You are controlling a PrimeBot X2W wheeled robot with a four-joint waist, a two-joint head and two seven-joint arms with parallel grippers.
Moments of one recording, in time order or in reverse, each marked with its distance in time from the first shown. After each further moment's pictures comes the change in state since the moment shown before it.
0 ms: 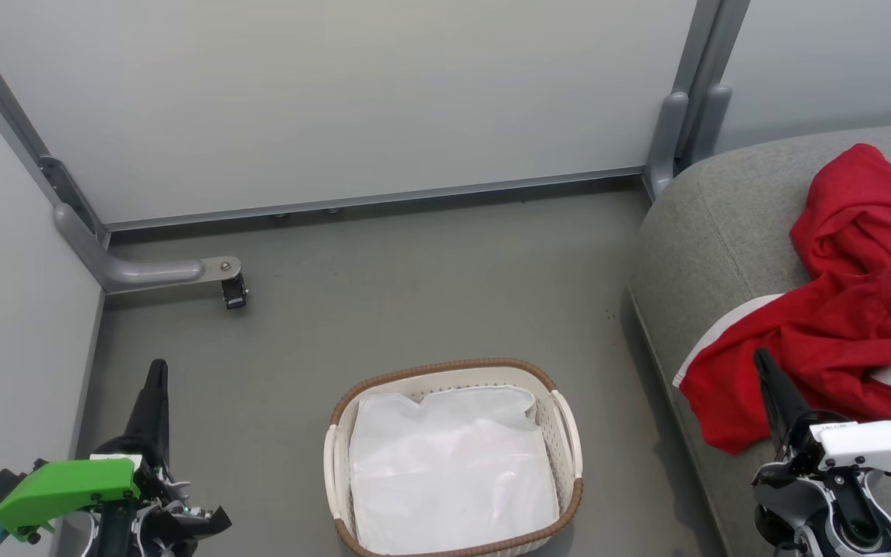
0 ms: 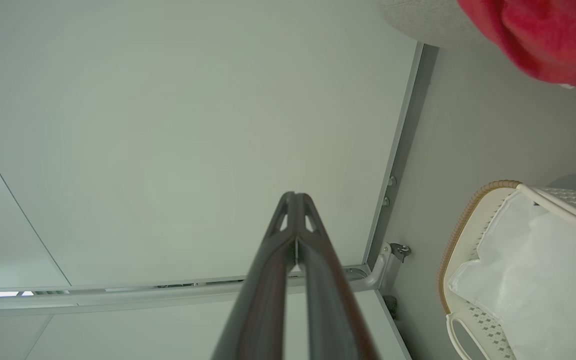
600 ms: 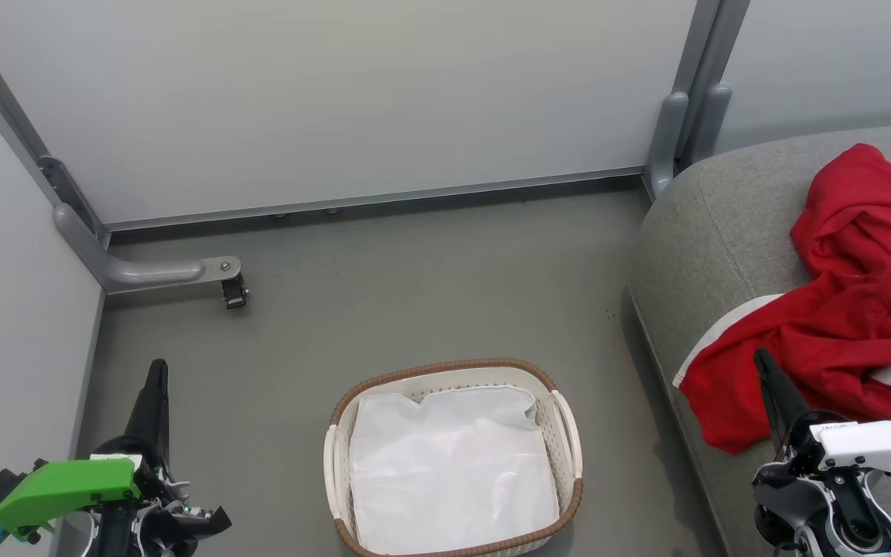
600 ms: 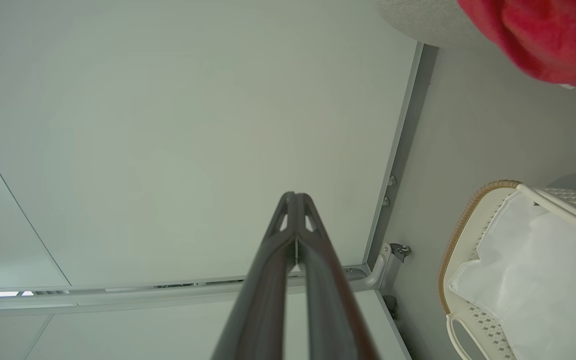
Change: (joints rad) left arm 0.000 0.000 0.000 0.000 0.000 0.000 0.000; right arm 0.000 0.000 0.000 0.000 0.000 0.000 0.000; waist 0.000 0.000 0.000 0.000
